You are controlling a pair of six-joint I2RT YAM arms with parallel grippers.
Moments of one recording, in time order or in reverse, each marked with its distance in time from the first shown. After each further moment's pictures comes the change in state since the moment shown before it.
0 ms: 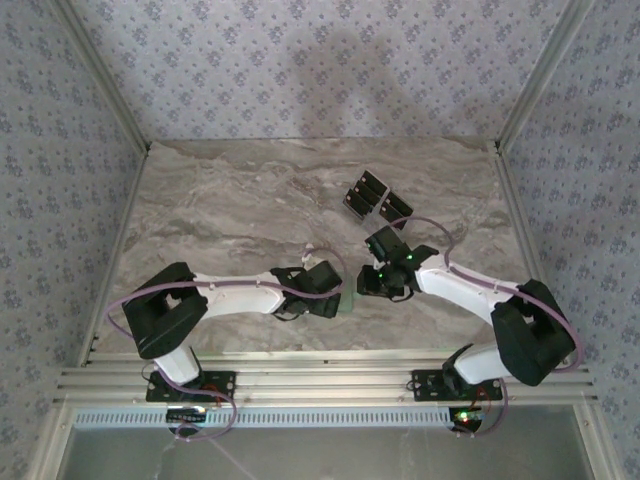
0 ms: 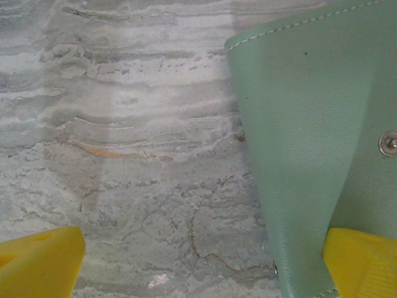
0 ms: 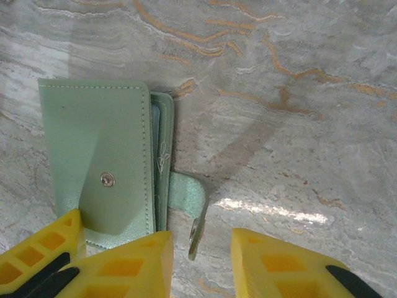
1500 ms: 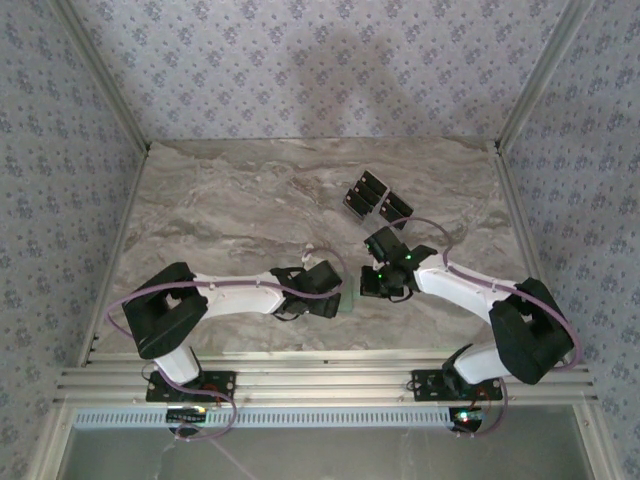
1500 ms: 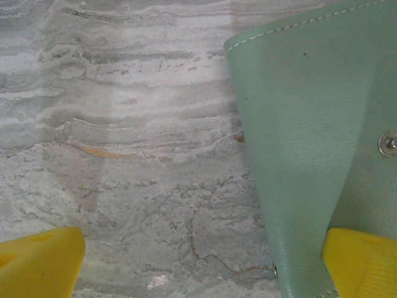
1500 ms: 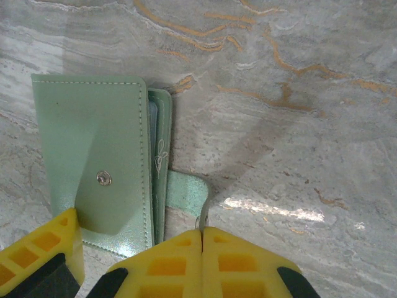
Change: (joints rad) left arm 0.001 0.000 -0.003 0.007 0.000 0.000; right arm 0.002 0.011 0.000 0.001 -0.005 -0.002
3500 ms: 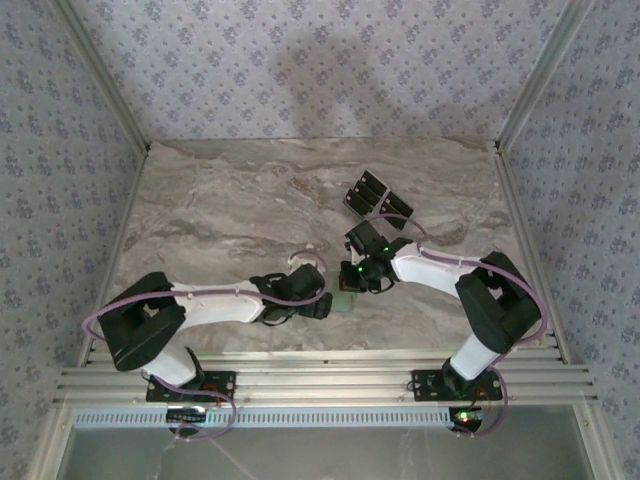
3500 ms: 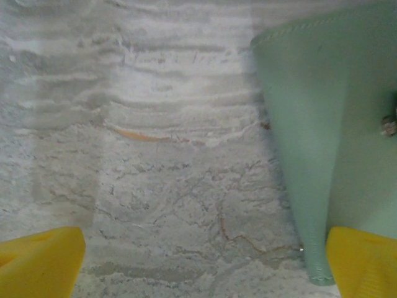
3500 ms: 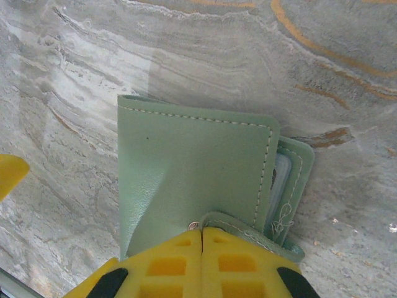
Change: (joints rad) left arm 0.022 -0.117 -0.172 0.158 0.029 0.001; right arm 0.042 0.213 0.110 0.127 -0.134 0.000
